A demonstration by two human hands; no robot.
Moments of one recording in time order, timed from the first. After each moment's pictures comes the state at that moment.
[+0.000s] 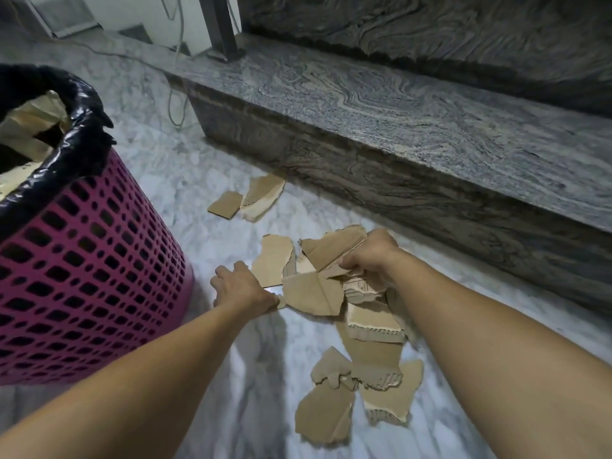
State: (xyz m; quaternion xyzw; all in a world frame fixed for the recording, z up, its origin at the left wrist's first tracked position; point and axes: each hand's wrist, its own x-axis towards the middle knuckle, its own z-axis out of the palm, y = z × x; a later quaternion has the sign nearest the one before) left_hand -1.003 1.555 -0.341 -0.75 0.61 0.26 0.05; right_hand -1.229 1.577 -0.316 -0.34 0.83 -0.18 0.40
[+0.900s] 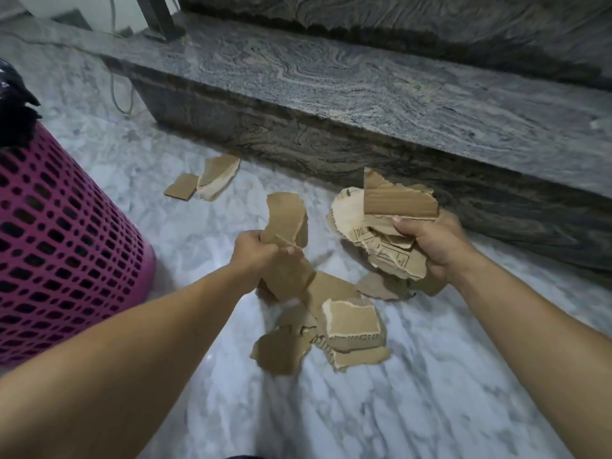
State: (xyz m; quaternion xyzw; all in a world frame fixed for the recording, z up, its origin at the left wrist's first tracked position) left_hand -1.067 1.603 -0.314 -0.59 0.55 0.56 -0.18; right_hand -1.312 1.716 -0.290 -0.15 0.71 -0.55 0.41
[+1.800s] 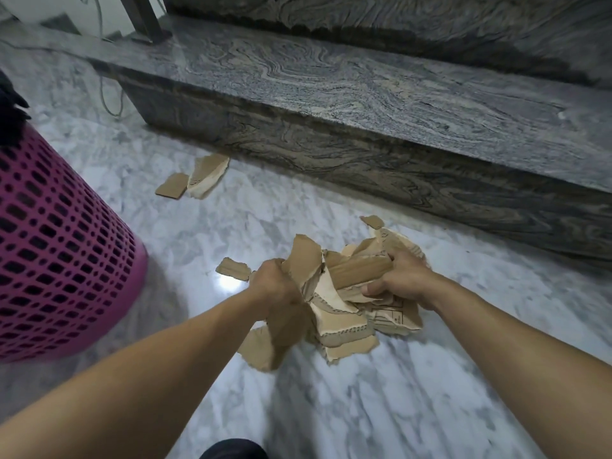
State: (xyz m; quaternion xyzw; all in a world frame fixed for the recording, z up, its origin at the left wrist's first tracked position) left_hand -1.080 1.657 -0.336 -0.58 0.63 0.52 -0.01; right_hand -1.300 1.760 -0.335 -0.28 0.80 -0.24 0.47
